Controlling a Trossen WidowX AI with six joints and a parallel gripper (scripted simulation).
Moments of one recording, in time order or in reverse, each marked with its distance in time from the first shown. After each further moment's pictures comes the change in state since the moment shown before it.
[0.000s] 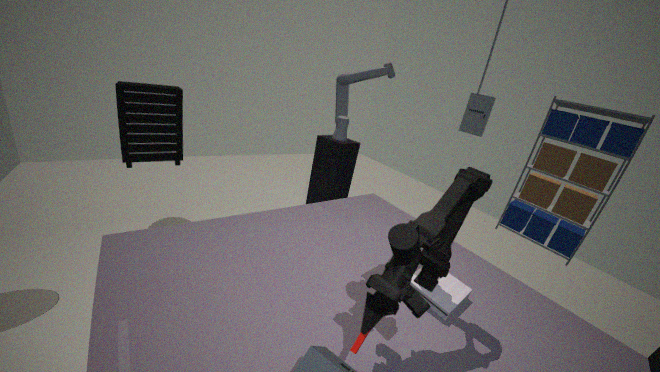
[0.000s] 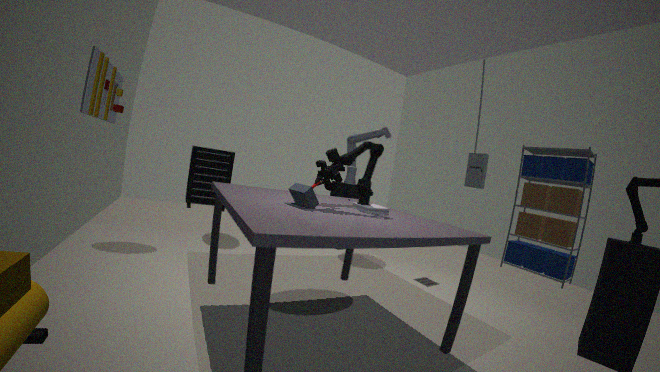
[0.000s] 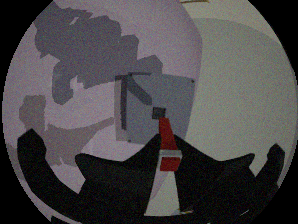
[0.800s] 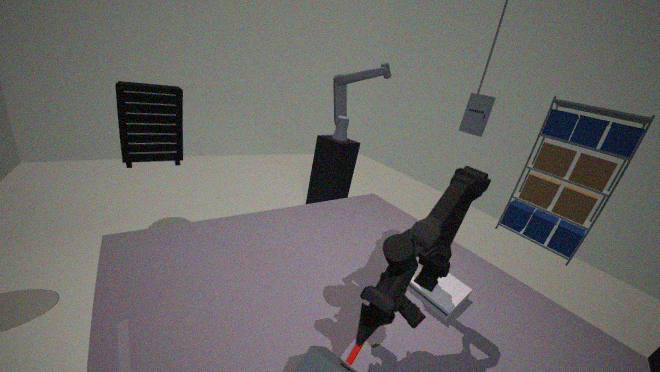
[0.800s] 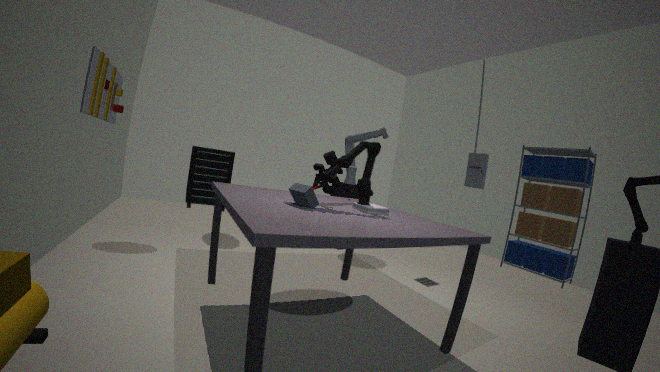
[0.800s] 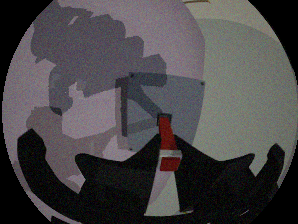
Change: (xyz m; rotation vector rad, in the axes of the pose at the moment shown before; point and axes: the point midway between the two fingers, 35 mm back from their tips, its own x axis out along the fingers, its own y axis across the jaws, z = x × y) arm 0.022 0.007 0.002 0.004 -0.009 0.010
